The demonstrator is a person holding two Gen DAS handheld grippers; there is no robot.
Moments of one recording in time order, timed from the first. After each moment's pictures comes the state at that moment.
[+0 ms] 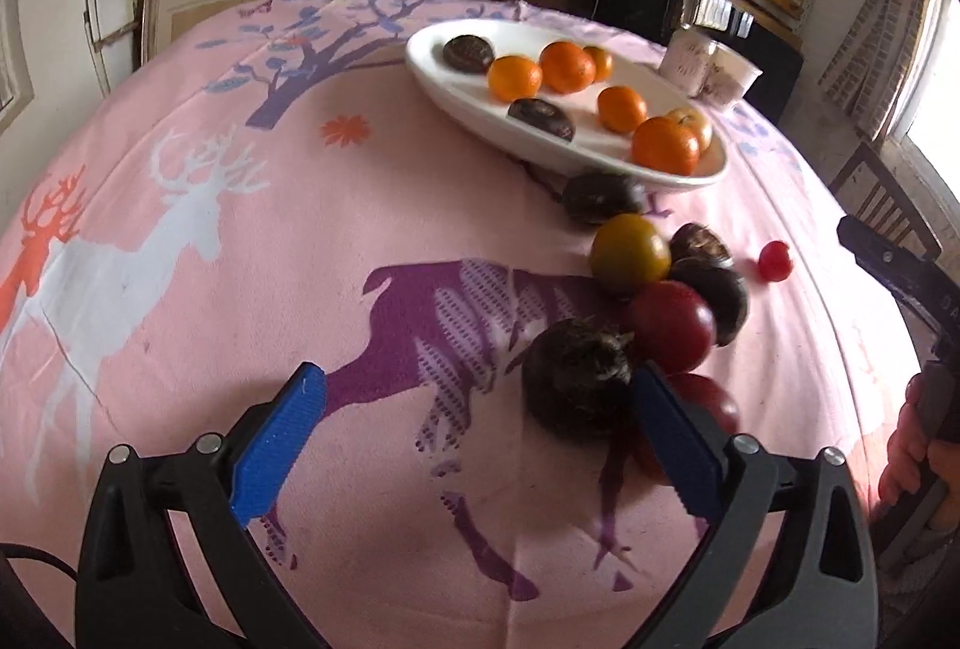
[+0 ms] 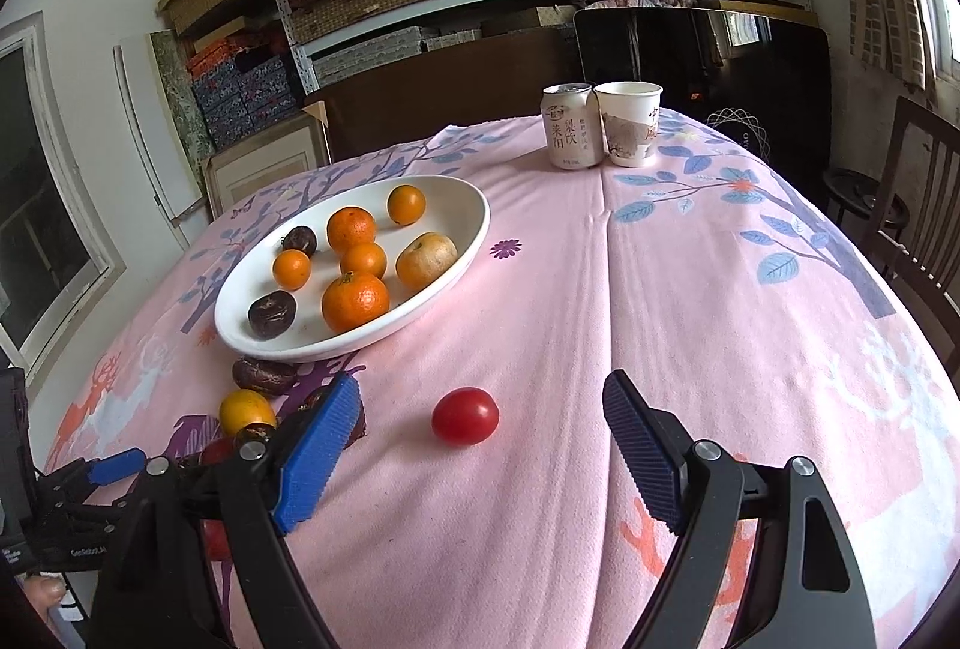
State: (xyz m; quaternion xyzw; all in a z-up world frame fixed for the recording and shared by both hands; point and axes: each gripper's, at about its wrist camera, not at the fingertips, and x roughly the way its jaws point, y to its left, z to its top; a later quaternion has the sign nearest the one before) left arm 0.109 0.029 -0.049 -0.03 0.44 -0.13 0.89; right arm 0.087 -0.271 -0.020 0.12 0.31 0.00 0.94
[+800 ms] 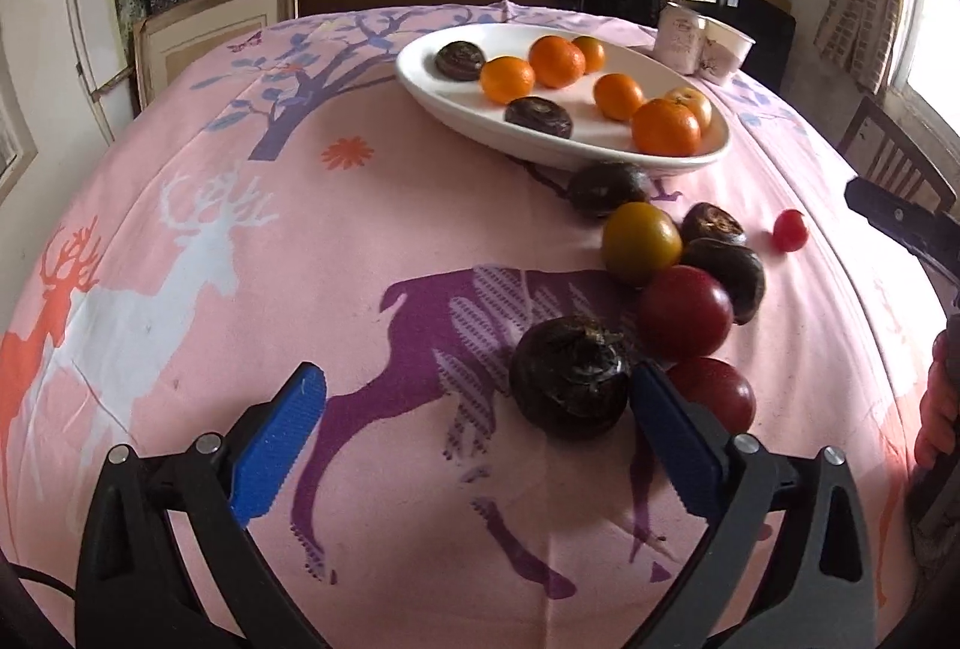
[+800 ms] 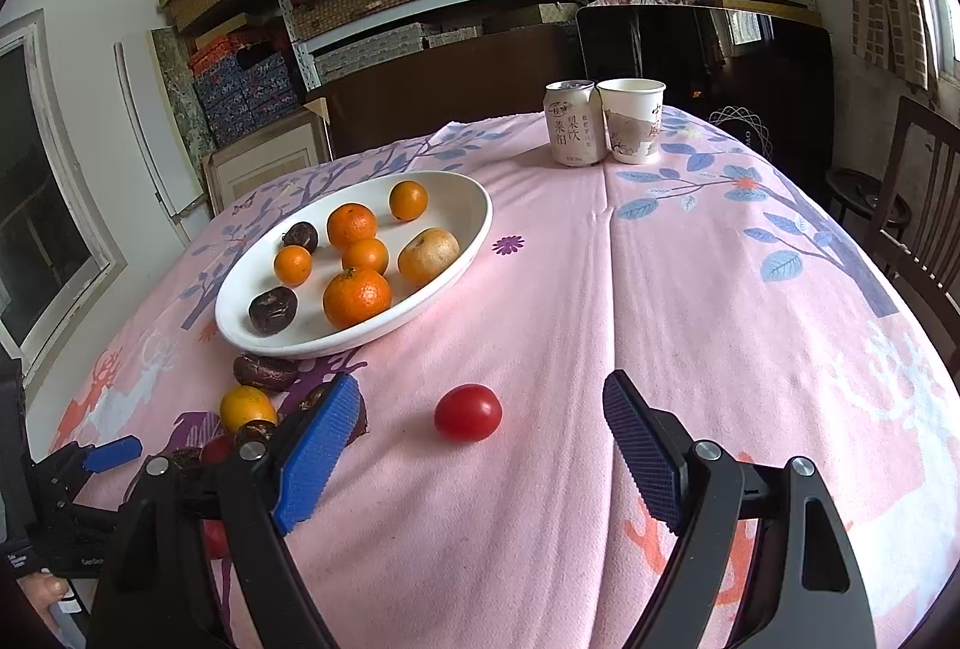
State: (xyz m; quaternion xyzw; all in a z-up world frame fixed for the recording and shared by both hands) left arm 0.107 0.028 -0.045 0.03 0.43 -0.11 0.90; right arm 0.088 -0.272 -0.021 0.12 0.31 0.00 0.94
